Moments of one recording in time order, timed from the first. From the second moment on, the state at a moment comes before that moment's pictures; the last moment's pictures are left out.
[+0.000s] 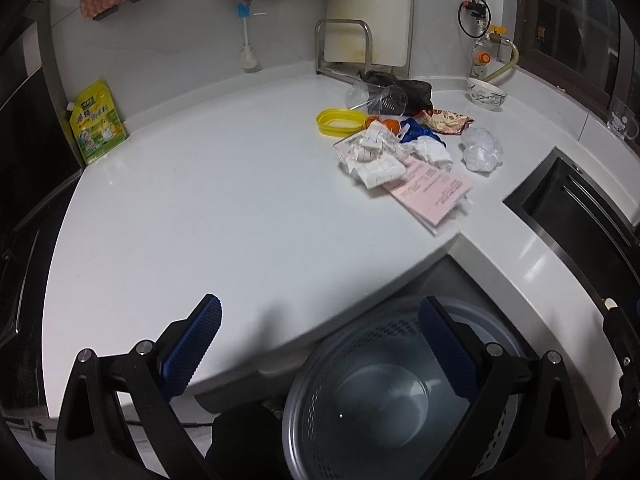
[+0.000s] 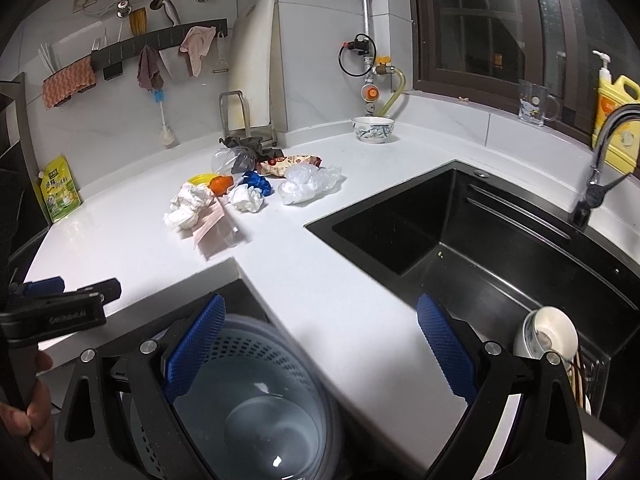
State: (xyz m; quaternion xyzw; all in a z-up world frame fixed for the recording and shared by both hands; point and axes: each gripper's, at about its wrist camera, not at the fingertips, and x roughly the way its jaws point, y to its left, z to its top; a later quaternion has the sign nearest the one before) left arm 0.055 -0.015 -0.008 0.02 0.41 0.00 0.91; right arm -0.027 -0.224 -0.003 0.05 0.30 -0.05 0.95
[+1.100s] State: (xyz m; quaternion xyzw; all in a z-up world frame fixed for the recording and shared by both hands) left arm 0.194 -0.027 -0.004 0.01 0.37 -0.02 0.93; right arm 0.258 -0.247 -0.020 0.02 0.39 -0.04 0.92
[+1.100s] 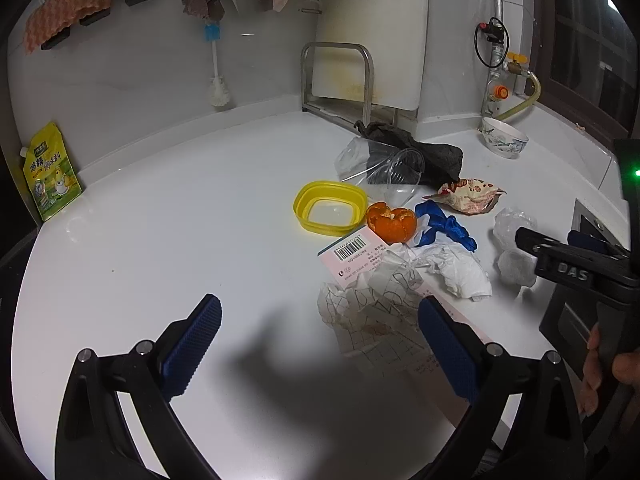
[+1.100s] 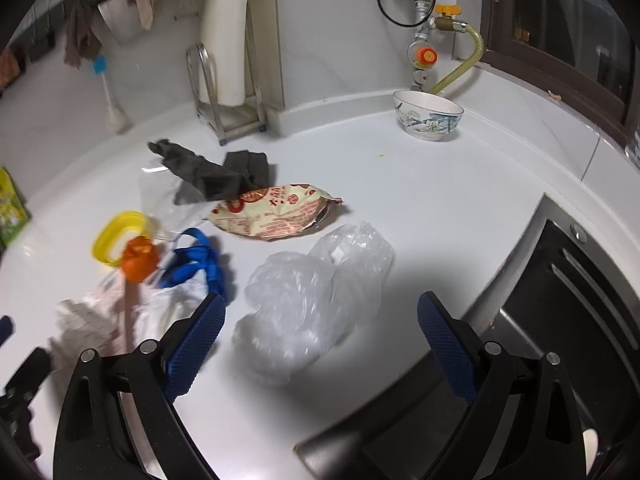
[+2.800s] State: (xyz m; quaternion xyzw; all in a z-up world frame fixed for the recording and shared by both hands) left arm 0.199 -0.030 -0.015 0.04 0.39 -0.01 0.92; right arm 0.241 -0.279 -0.025 0.11 0.37 0.04 0.92
